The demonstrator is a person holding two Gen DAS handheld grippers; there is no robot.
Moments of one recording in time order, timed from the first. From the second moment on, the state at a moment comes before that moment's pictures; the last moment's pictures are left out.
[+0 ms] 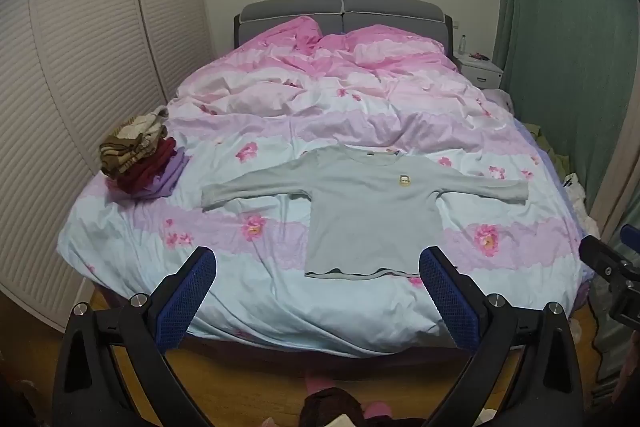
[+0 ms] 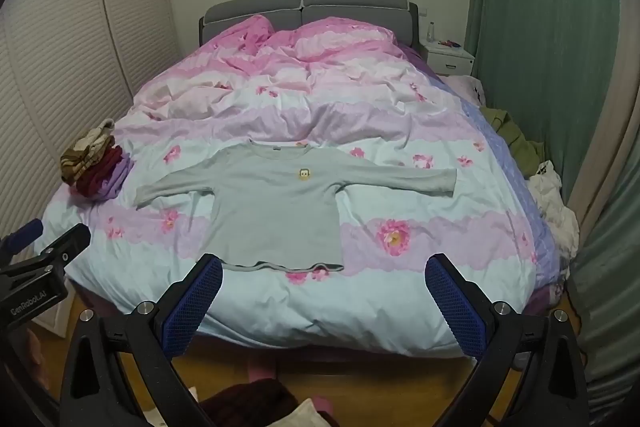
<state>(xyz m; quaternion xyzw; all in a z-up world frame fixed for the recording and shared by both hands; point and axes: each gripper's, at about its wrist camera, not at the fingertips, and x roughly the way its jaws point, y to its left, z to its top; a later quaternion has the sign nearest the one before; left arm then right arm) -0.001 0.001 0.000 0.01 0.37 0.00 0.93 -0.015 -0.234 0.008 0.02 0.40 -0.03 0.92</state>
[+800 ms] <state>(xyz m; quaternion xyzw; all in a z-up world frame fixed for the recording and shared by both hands) -0.016 -0.002 0.026 0.03 0.33 -0.01 0.94 -0.018 -0.237 0.013 0.02 0.39 -0.02 0.92</state>
